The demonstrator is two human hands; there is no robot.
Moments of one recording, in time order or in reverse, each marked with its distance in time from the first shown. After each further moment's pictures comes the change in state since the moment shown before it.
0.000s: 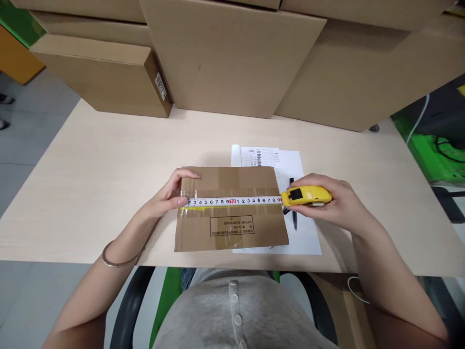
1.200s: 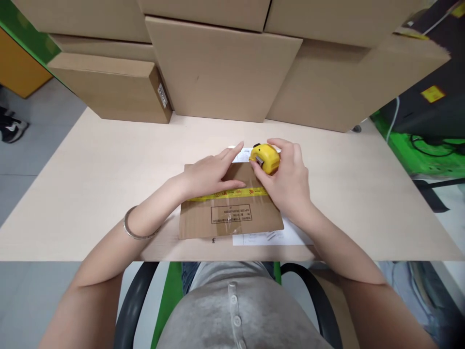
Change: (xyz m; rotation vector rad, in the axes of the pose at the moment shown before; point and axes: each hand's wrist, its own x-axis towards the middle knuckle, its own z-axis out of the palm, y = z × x) left_hand 0.101 0.080 0.061 0.836 -0.391 -0.249; right_hand 0.059 -0.068 0.065 -0.475 0.384 0.363
